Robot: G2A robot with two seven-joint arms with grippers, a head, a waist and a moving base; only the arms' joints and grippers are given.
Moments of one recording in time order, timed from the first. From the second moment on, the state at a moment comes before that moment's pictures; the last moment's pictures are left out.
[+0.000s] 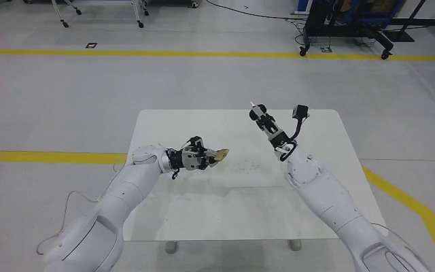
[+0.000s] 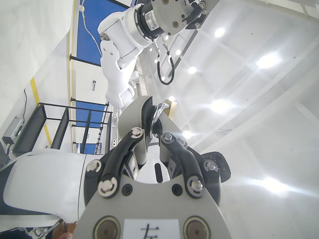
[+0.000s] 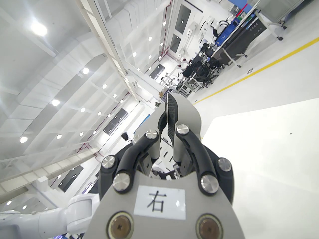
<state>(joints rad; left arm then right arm) 0.65 -1.36 -0.65 -0.49 -1.11 0.00 -1.54 -1.00 -1.17 0.90 -1.13 0.17 -0.65 0.02</state>
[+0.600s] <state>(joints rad) 0.61 -1.42 -0.67 -0.36 -1.13 -0.02 -1.53 -1.03 -1.17 0.91 -1.15 0.22 -0.82 0.40</state>
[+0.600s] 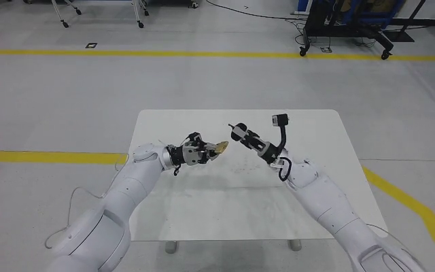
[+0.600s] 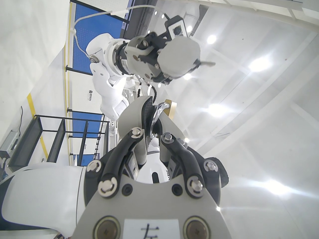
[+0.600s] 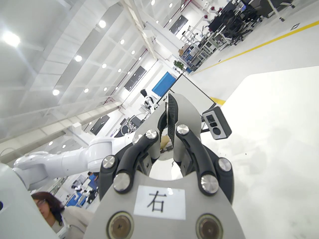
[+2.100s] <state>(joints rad) 0.59 -1.47 -0.76 -0.27 -1.00 -0.05 -1.45 -1.07 -1.19 0.99 -1.21 0.20 -0.83 0.43</state>
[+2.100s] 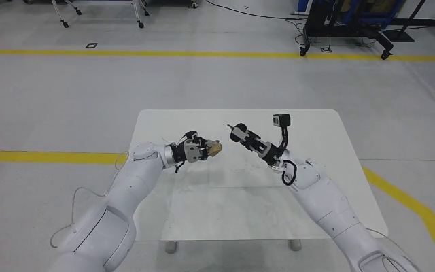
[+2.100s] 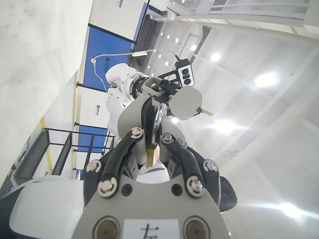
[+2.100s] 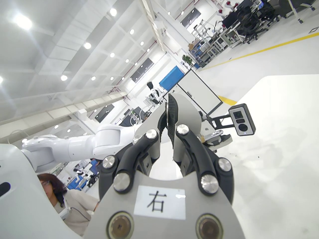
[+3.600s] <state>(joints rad) 0.64 -1.44 -0.77 -0.39 -0.86 0.14 -1.26 -1.41 -1.10 1.15 -1.97 -1.90 -0.66 0.23</state>
